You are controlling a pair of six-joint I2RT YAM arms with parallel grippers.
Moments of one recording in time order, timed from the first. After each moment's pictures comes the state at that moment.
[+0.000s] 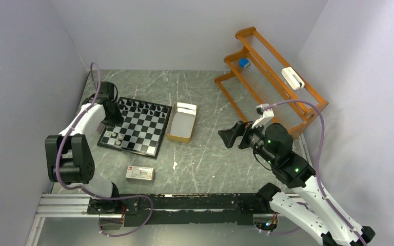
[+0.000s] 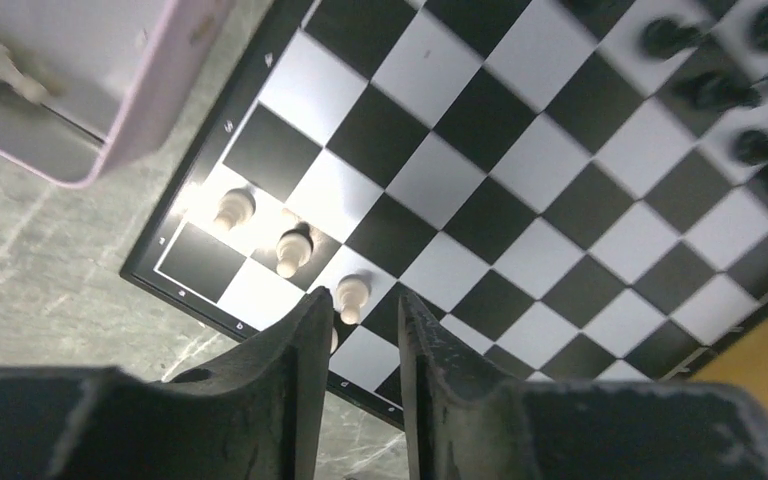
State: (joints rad) left arm 0.02 1.57 1.08 -0.66 -0.16 -0.38; right arm 0.66 0.59 0.79 -0.44 0.06 0.47
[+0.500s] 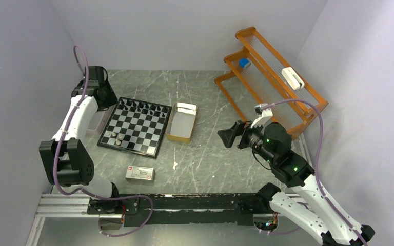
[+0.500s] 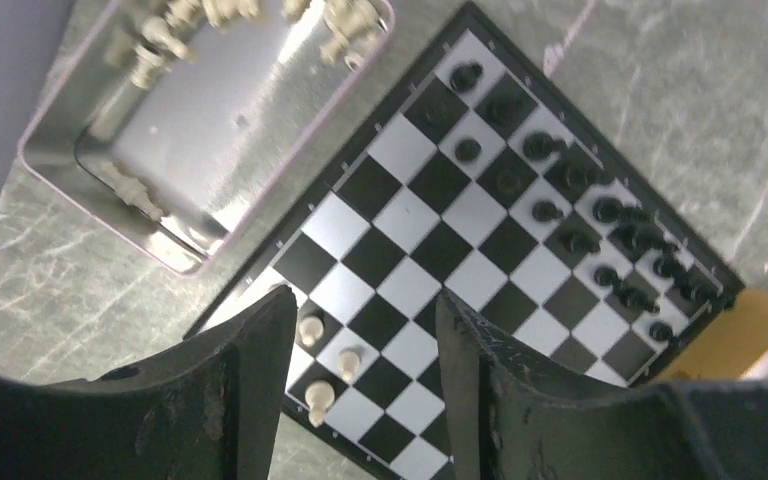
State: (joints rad) left arm 0.04 1.53 1.30 -0.68 -0.23 -0.38; right arm 0.66 0.61 0.79 -0.44 0.06 0.47
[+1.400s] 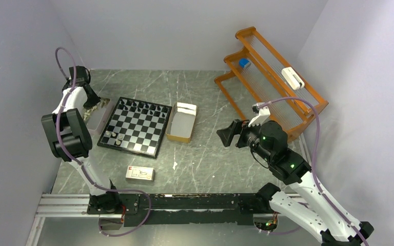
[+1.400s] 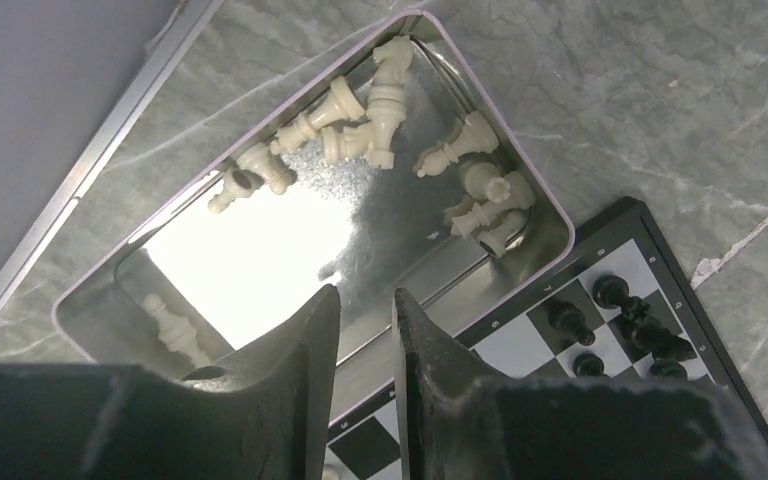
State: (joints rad) left arm 0.28 1.88 1.46 -0.54 -0.21 -0.40; right arm 0.66 0.64 0.79 -0.44 0.08 0.47
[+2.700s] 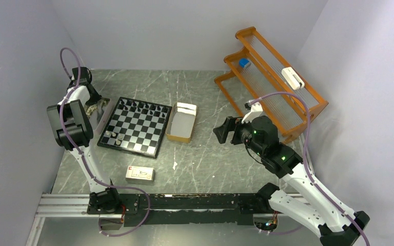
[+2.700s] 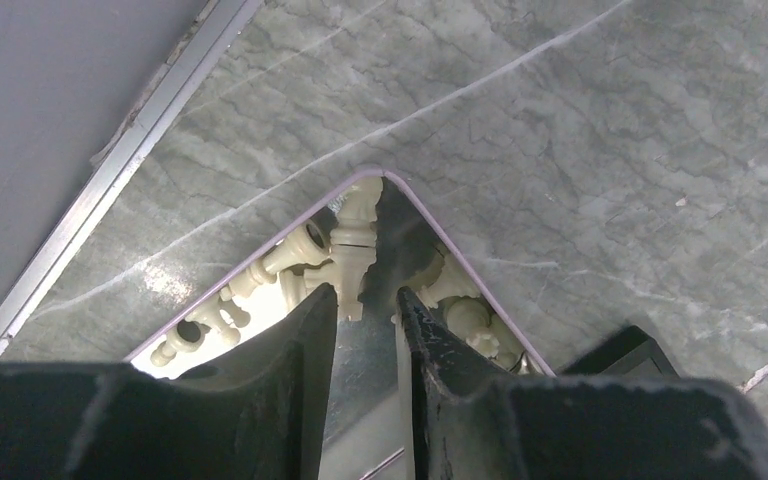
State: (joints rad) left arm 0.29 2.09 1.56 -0.37 -0.20 -0.37; right arm 0.66 0.75 0.79 -0.40 0.10 0.45
